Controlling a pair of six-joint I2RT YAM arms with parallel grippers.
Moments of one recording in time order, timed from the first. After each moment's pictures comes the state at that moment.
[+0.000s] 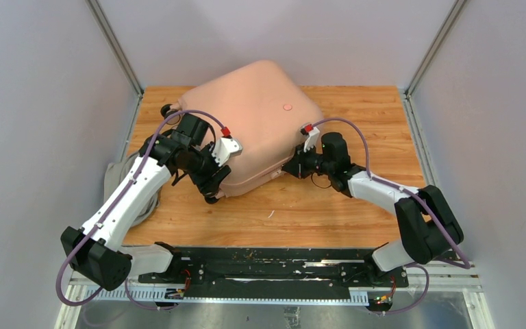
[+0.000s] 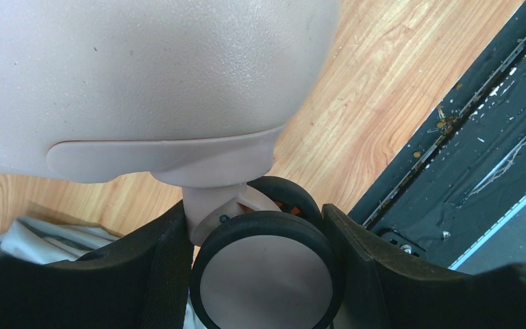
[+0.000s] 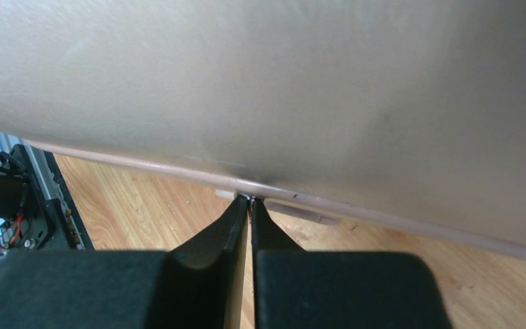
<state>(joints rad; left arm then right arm) -0.45 1.24 1.27 -1.14 0.27 0.52 0.49 1.45 0.74 0.29 -0.52 0.25</state>
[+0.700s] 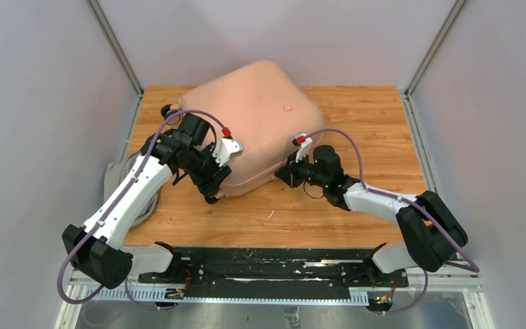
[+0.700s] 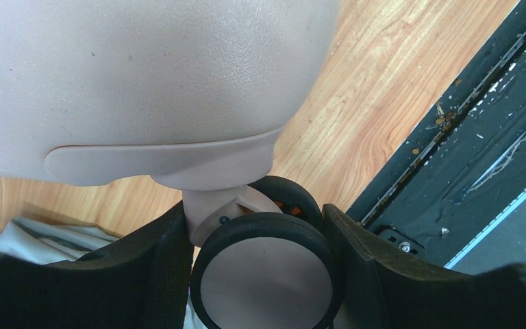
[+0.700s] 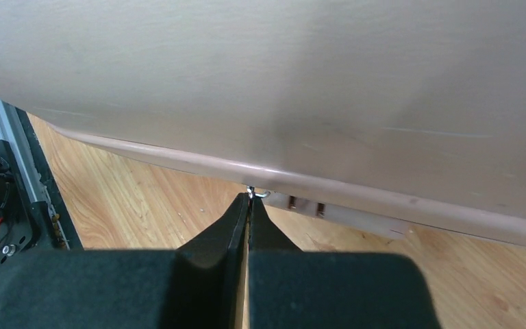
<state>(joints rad) -0.45 1.25 1.27 -1.15 0.27 0.52 0.61 1.41 0.65 0.42 -0.39 0.26</state>
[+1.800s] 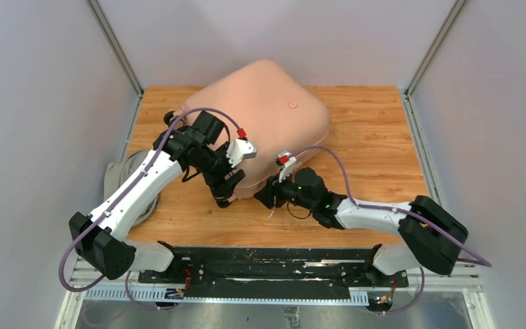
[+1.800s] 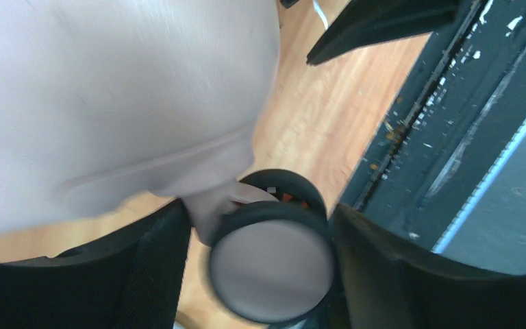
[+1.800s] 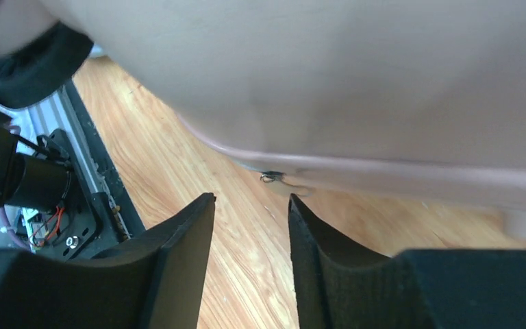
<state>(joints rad) -0.53 1.32 1.33 -1.17 0.34 0.49 0.94 1.43 0.61 0.54 -0.13 0.37</state>
